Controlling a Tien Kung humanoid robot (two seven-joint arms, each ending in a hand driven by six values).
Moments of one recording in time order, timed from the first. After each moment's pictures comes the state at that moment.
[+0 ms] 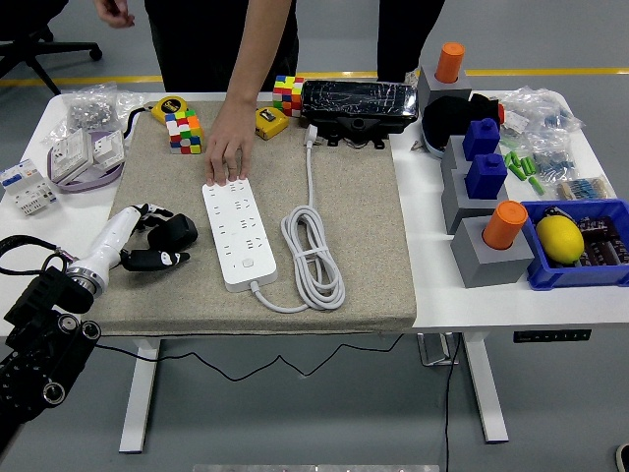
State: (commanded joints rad) left arm -0.29 0.14 -1.37 -0.94 1.99 0.08 -0.08; right arm -0.01 -0.11 1.60 0.18 -1.14 -0.12 0.01
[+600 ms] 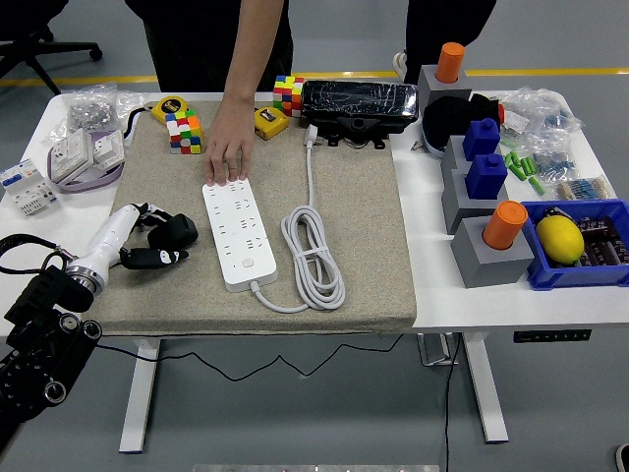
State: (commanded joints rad) left arm -0.30 0.14 -1.35 -0.93 2.00 0.11 -0.08; right arm -0.01 -0.11 1.59 0.18 -1.13 -0.12 0.01
